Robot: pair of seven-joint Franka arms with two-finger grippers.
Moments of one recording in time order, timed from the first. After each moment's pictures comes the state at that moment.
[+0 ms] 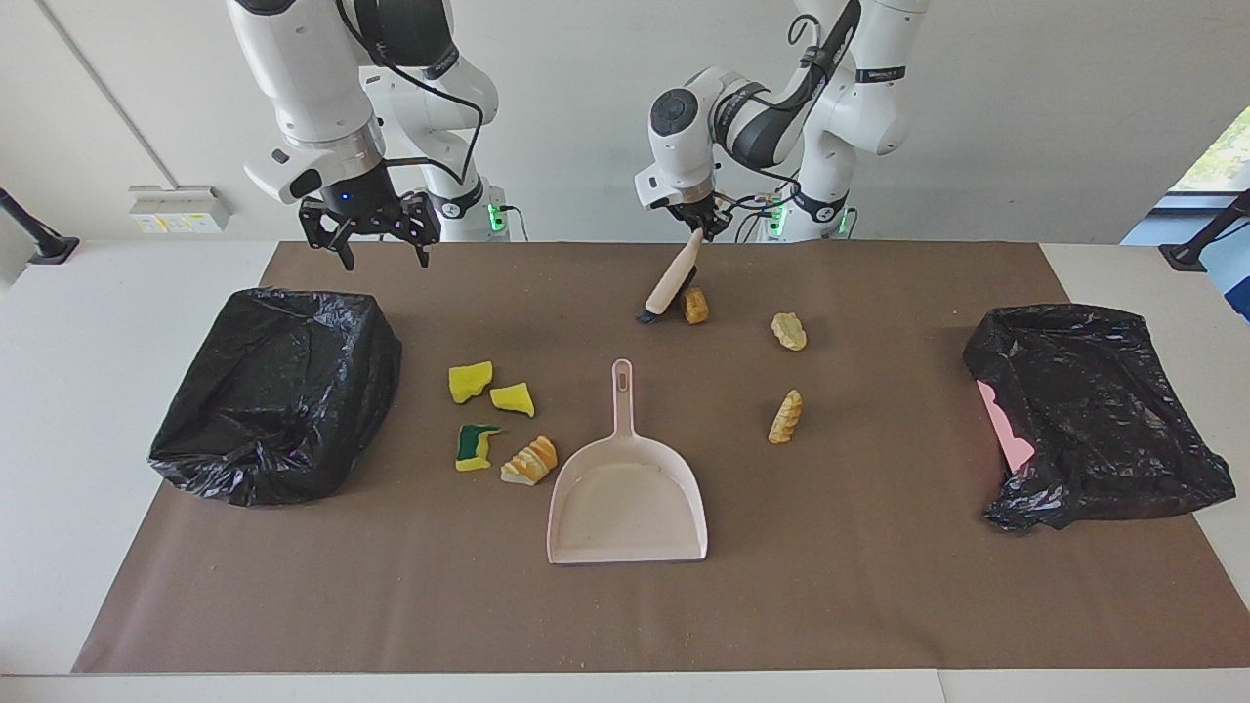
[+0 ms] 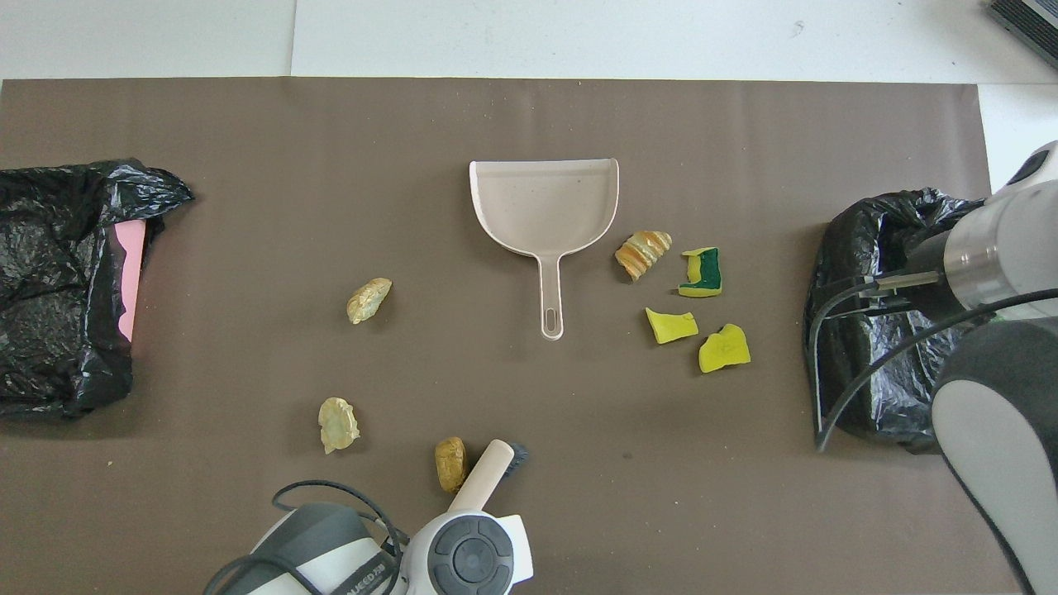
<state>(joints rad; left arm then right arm) -0.92 -0.19 0.00 -2.43 -0.07 1.85 -0.25 0.09 -0.06 0.04 -1.71 -0.02 1.64 0.07</state>
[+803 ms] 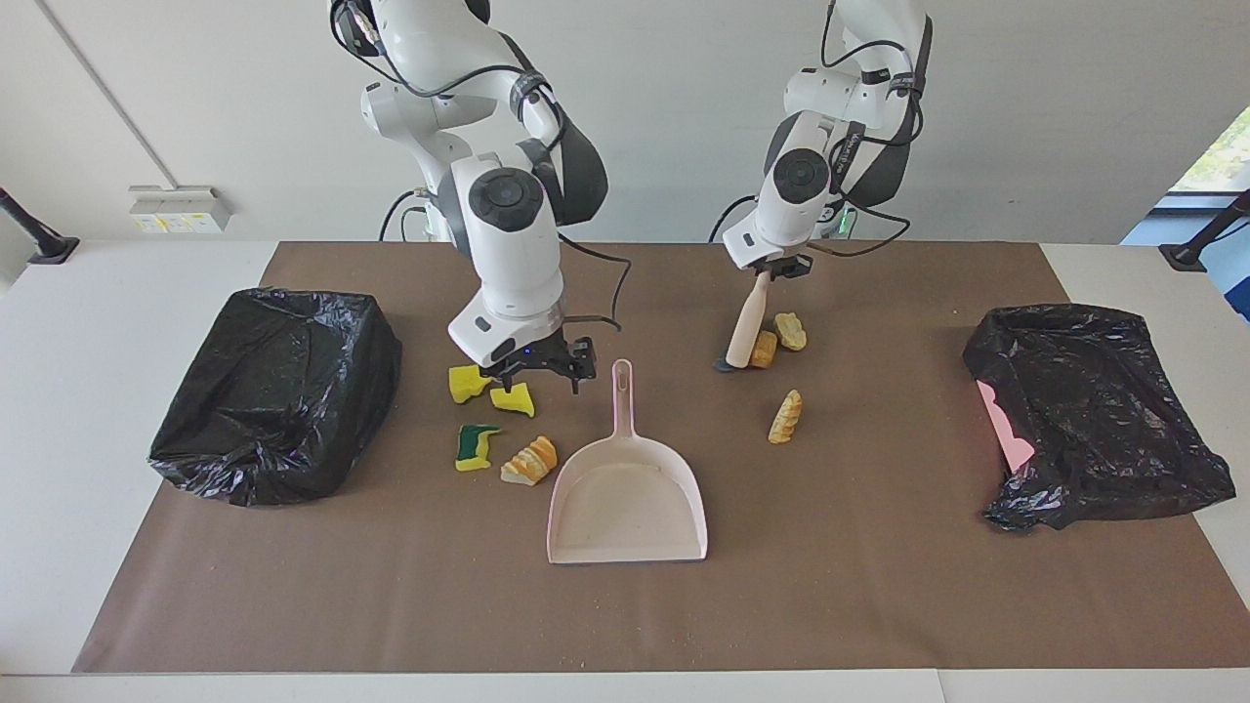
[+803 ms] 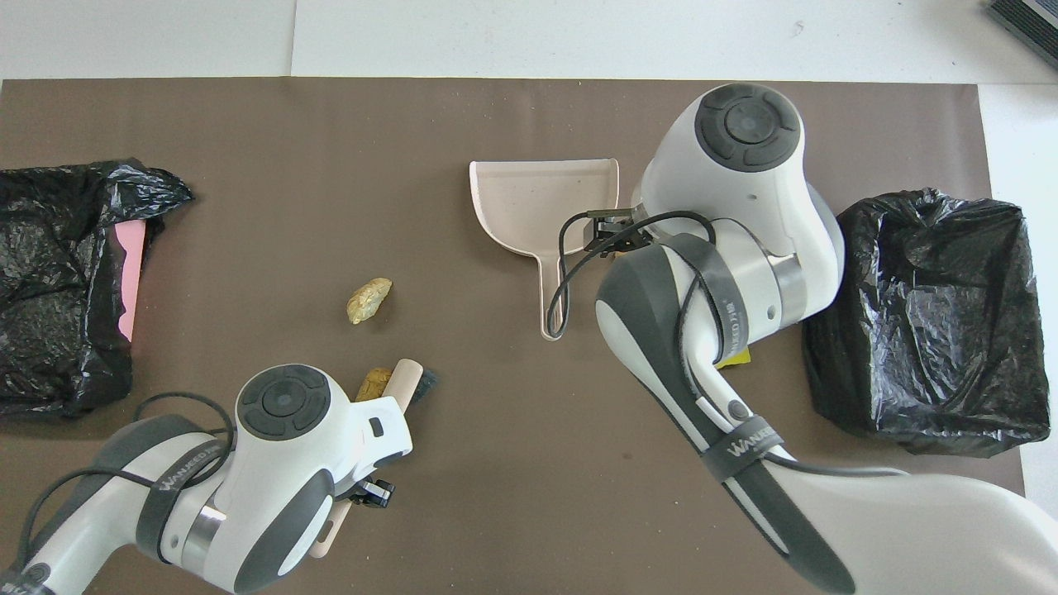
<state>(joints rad) -0.53 -0.18 0.01 -2.40 -0.07 1.86 -0.05 0.37 0.42 0.04 -1.48 -0.02 1.89 0.44</state>
